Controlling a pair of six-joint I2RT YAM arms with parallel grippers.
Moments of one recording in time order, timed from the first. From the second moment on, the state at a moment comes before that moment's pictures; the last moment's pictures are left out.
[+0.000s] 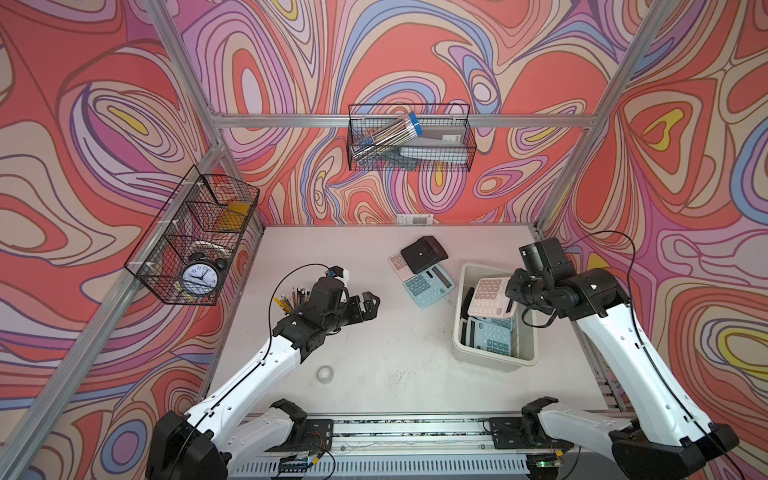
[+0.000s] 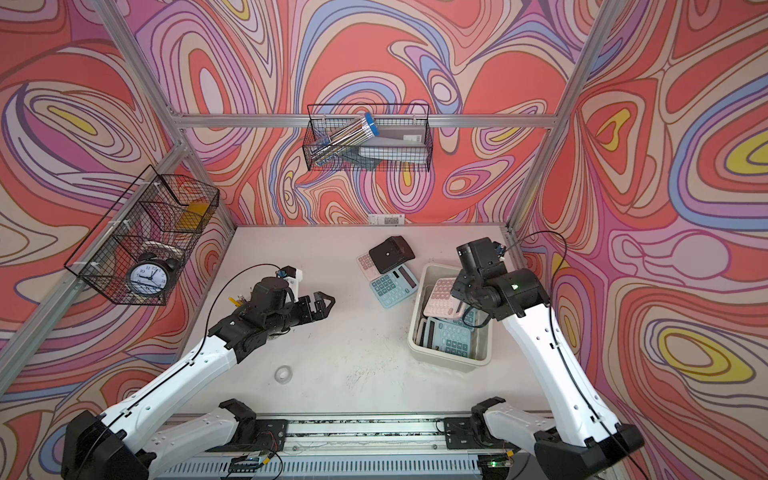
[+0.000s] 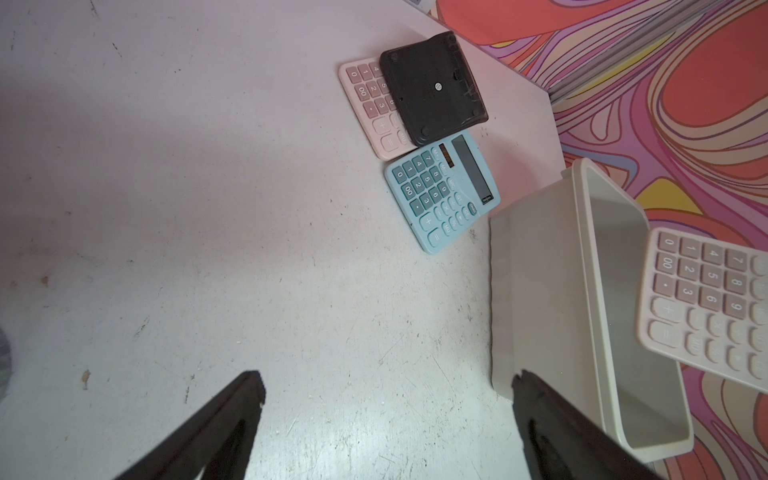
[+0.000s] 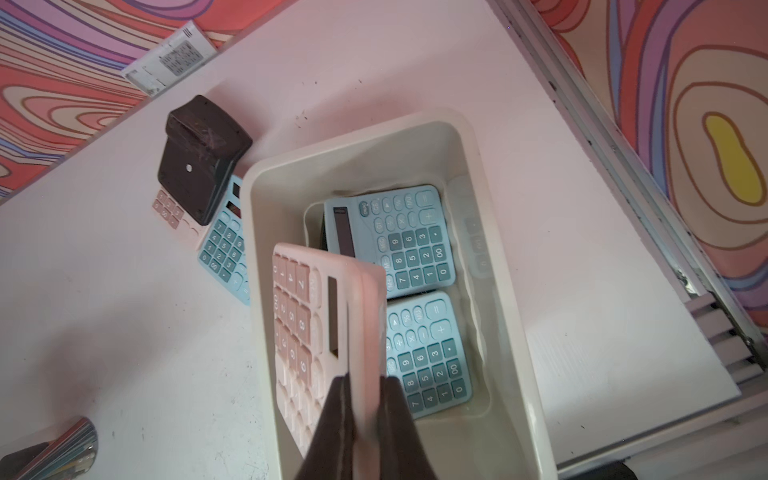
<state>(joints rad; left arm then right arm) -0.49 1.05 0.78 -0.38 0.13 -0.66 0.33 1.16 1.45 -1.32 0.29 0.76</state>
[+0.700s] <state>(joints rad) -0.49 1.06 0.78 -0.34 0.14 -0.66 0.33 1.16 1.07 -1.16 0.10 0.72</state>
